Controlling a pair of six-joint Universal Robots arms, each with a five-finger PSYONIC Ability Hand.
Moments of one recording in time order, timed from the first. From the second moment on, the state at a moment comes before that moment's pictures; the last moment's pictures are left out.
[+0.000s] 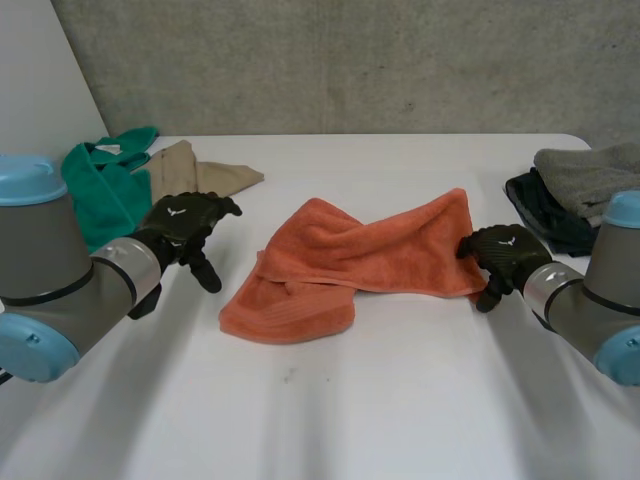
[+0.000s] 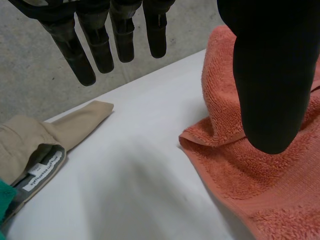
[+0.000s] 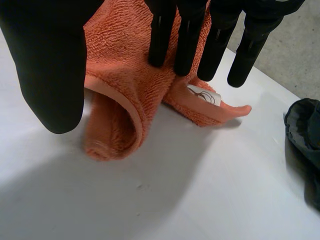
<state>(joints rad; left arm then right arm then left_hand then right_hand) 4.42 -1.99 -1.52 3.20 -1.34 3.31 1.75 -0.93 1.47 -0.13 1.29 2.71 0.30 0.30 0.30 0.29 0.11 0.51 0.50 0.51 0.51 0.34</state>
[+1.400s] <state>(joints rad) 4.45 -1.72 -1.39 3.11 -1.49 3.32 1.48 -1.48 1.18 0.16 1.10 2.81 1.16 1.19 1.19 1.20 0.97 1.13 1.17 1.19 1.20 0.98</state>
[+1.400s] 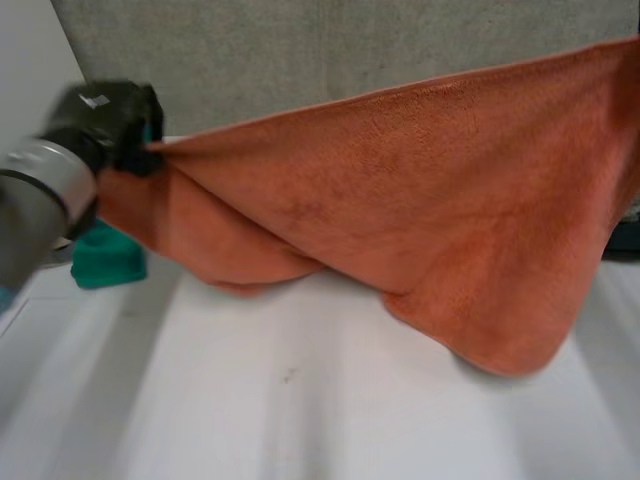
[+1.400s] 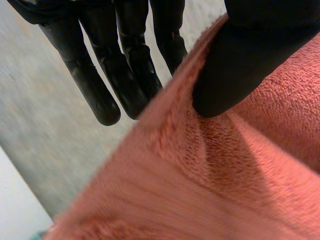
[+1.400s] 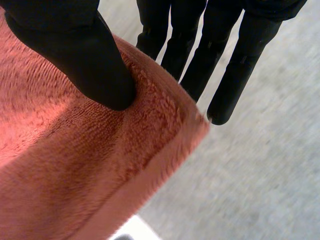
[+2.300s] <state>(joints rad) 4.47 -2.18 -0.93 3.76 -1.49 3.60 1.78 -1.01 0.90 -0.53 1.47 2.67 1.16 1.20 1.19 1.20 0.98 1.13 1.18 1.19 1.20 1.01</state>
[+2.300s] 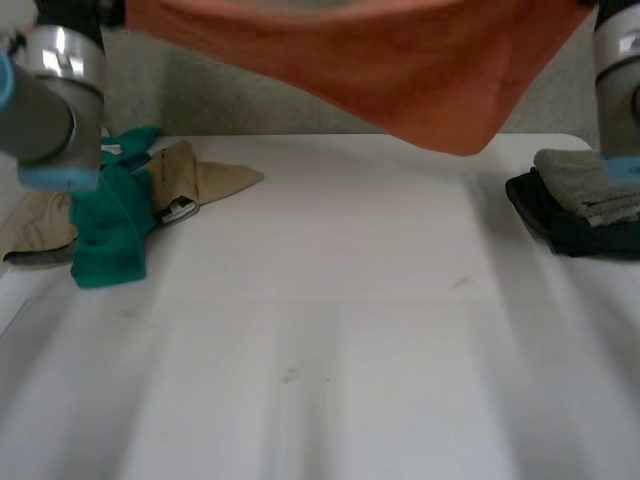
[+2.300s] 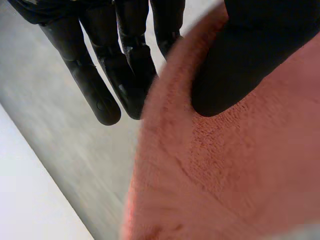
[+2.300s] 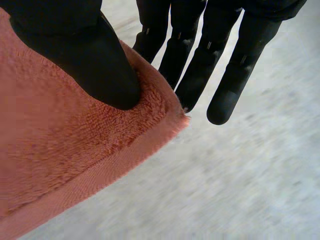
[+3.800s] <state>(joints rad) 4.70 -1.62 -2.02 3.01 -1.35 4.06 1.54 -1.35 1.72 0.38 1.33 2.06 1.14 1.20 1.19 1.20 0.99 1.13 1.18 1.19 1.20 1.01</state>
